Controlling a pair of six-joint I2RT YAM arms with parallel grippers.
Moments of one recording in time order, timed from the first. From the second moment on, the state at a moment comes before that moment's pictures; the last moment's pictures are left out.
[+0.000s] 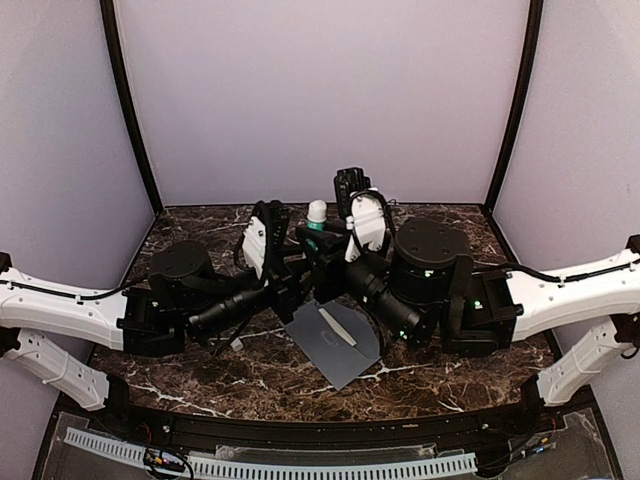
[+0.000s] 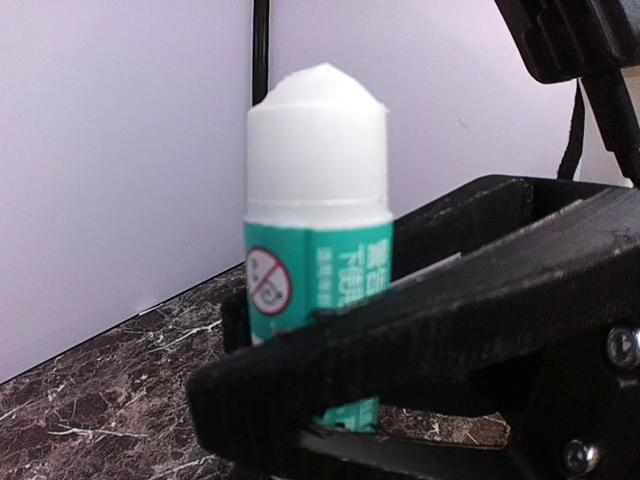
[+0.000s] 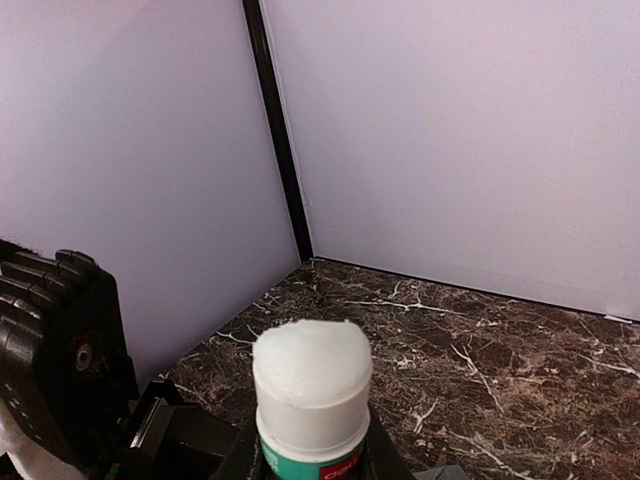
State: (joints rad) left arm -1.30 1.26 0.84 0.47 -0.34 -0.03; right arm 1.47 1.44 1.18 0.27 0.77 0.17
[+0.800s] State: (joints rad) left arm -1.32 1.19 0.83 0.48 0.26 -0.11; right arm 1.43 1.01 0.92 0.23 -0.08 0.07
